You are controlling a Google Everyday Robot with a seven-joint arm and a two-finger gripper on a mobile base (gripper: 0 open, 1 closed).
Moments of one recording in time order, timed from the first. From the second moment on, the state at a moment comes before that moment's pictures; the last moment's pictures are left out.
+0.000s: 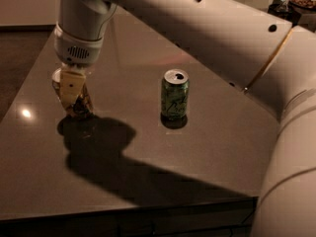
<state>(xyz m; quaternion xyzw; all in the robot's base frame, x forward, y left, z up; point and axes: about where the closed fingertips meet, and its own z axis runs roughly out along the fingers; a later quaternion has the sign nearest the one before) 0.517 0.192 0.919 -0.76 0.61 0.13 0.18</state>
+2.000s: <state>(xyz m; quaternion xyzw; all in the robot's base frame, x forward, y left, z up) 0.719 0.161 0.936 -0.59 0.77 0.11 0.23</state>
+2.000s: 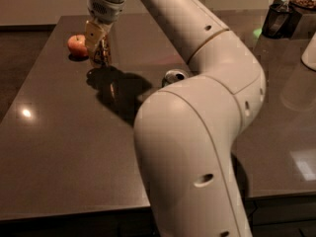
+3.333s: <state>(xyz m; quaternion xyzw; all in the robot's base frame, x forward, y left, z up) 0.750 0.192 0.925 -0.56 0.79 0.09 0.23</state>
